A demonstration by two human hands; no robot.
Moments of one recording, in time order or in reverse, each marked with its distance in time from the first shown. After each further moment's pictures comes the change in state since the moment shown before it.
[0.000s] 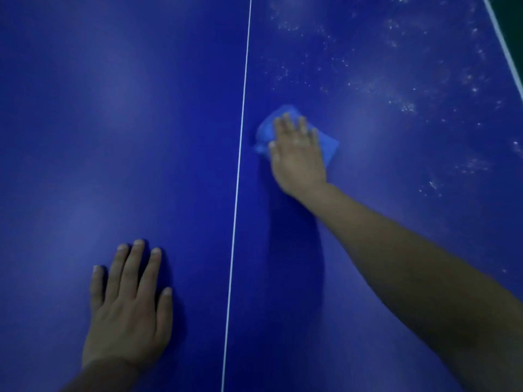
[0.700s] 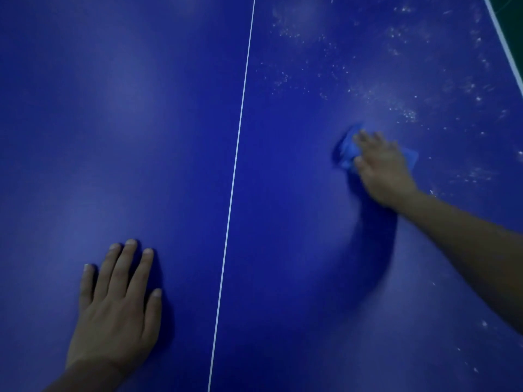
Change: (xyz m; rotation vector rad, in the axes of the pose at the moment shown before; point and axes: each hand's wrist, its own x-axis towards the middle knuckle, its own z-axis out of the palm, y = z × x) left_hand 0.002 0.002 0.003 0.020 0.021 0.007; right_hand -0.023 0.175 -0.027 0.007 -0.028 -0.014
